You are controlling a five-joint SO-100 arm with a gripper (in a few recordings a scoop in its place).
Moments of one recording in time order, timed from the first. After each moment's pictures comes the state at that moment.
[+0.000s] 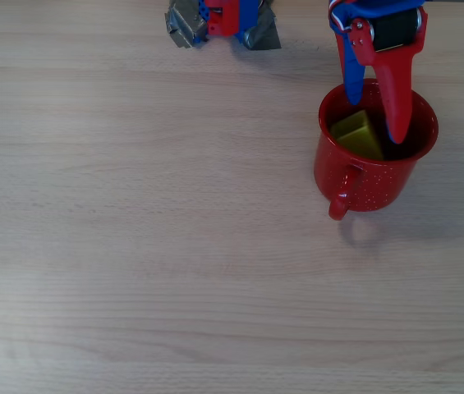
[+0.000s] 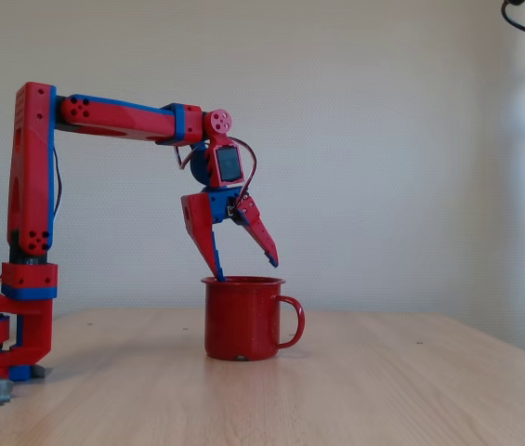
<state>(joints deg) -30.5 91.5 88.1 74.8 11.7</state>
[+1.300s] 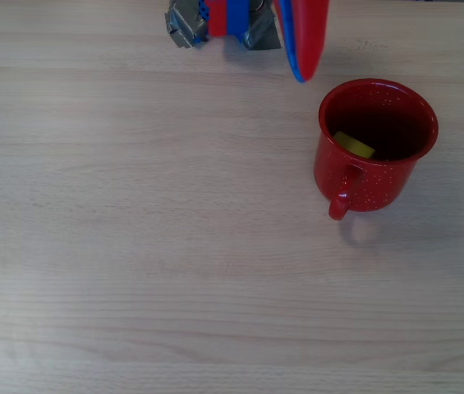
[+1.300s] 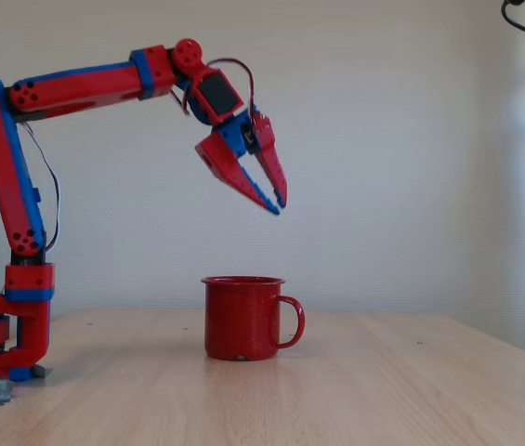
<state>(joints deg) -12.7 109.1 86.7 65.6 0.8</state>
